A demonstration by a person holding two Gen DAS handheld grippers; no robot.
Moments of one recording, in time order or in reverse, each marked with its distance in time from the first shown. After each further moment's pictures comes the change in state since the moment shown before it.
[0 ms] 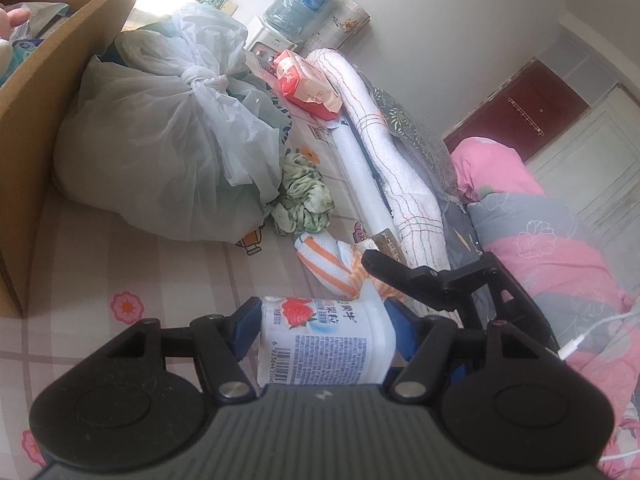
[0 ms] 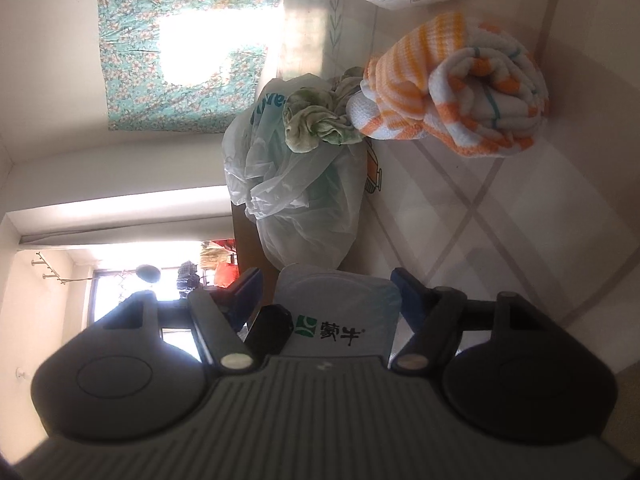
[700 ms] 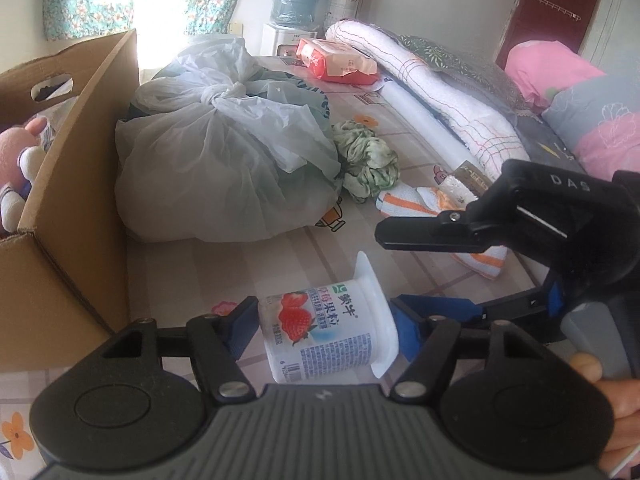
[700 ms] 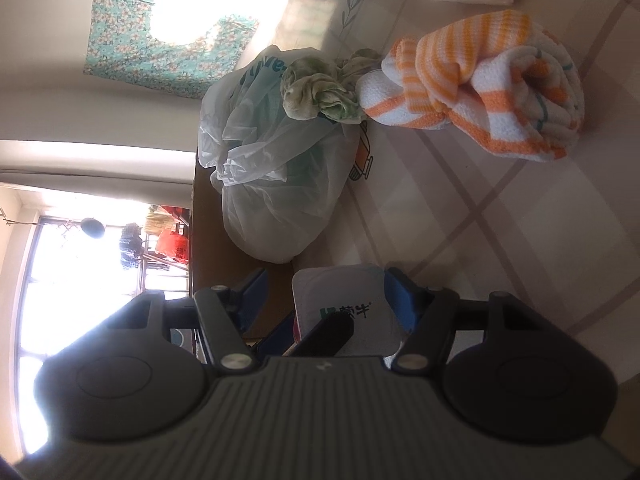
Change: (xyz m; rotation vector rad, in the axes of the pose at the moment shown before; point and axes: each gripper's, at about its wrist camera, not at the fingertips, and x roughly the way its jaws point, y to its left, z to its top) left arm -0.001 -0.016 -0.014 0.304 0.056 0.328; right arm 0.023 0.024 -0.011 -0.176 0.034 -0.156
